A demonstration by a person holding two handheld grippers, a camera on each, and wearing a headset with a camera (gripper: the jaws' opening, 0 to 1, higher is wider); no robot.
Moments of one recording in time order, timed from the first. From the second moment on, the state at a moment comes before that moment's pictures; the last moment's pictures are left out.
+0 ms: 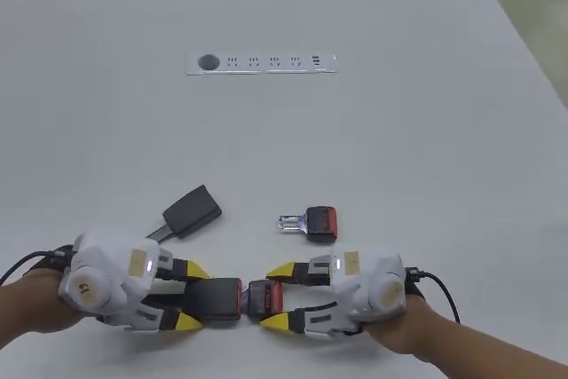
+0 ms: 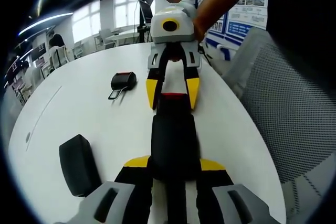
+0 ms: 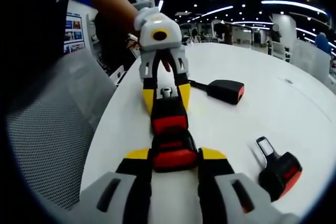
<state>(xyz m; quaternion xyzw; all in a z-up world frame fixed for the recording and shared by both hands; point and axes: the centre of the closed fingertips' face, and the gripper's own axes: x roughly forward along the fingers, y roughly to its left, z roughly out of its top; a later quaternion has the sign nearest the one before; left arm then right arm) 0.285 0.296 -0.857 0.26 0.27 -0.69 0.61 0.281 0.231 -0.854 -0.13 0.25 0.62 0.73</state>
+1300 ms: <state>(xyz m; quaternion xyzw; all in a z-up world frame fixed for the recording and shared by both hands) 0.283 0.294 -0.857 0.28 0.29 -0.68 0.61 0.281 0.235 -0.850 -0.15 0.27 0.62 0.72</state>
